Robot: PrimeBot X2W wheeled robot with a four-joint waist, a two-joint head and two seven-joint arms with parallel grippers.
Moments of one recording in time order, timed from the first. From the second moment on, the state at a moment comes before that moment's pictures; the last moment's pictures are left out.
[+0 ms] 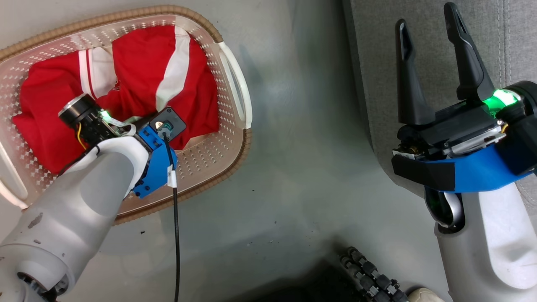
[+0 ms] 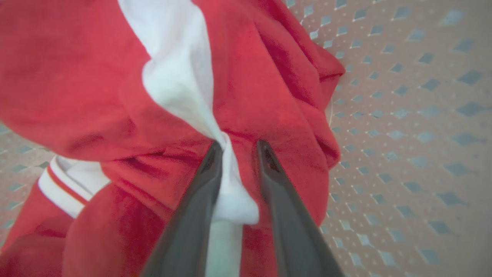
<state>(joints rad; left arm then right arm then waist) -1.05 0.32 -1.28 1.11 -0.43 -0.13 -0.02 -0.53 -0.05 0.12 -0.06 0.12 0.13 -0.26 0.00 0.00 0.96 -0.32</state>
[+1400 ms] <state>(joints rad) -0.87 0.24 -0.87 0.72 -0.47 -0.09 -0.26 -0.37 -0.05 0.05 0.08 0.01 0.13 -0.26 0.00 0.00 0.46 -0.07</state>
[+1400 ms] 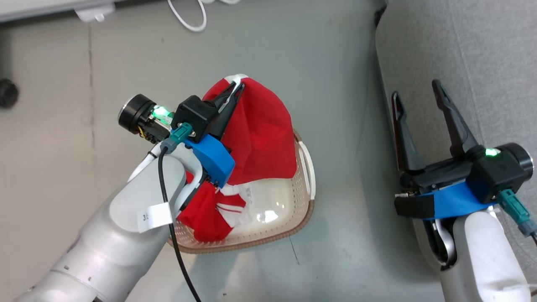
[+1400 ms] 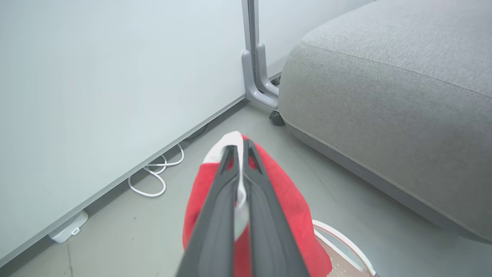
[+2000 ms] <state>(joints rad) -0.80 0.18 -0.73 0.57 -0.37 -0.12 -0.26 -0.21 -0.05 0.03 0.12 0.03 0.13 -0.26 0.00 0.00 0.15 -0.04</state>
